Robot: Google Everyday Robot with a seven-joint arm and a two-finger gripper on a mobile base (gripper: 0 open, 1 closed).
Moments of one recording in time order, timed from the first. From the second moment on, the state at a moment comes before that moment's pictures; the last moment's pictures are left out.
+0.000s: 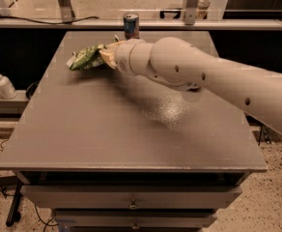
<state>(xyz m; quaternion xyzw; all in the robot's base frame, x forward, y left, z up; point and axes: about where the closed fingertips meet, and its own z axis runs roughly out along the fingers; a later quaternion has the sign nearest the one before) 0.688 0.103 0.895 -0.38 0.69 0.19 0.58</state>
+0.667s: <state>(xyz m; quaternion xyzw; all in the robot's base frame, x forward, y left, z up) 0.659 0.012 0.923 -0.36 0.70 0.19 0.59</state>
